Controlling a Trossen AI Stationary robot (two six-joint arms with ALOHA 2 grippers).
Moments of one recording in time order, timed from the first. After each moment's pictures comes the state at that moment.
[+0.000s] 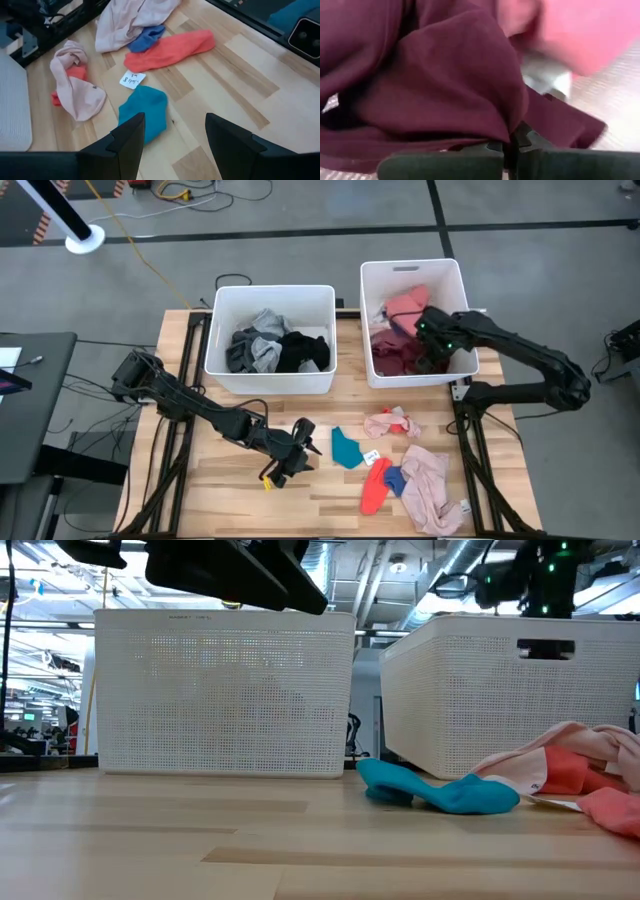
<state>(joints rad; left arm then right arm) -0.41 1.63 1.03 0.02 -0.15 0.35 -0.68 1.09 0.91 -1.19 0.20 0.08</state>
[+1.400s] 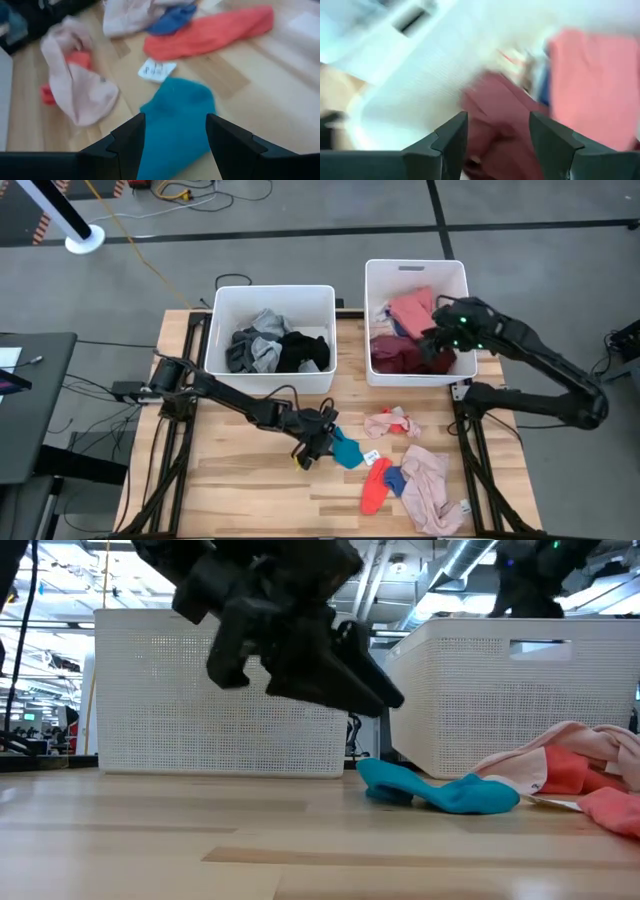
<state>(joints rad) -0.21 1.90 1.09 0.25 0.05 0.44 -0.61 0.80 0.98 -0.90 0.00 0.28</state>
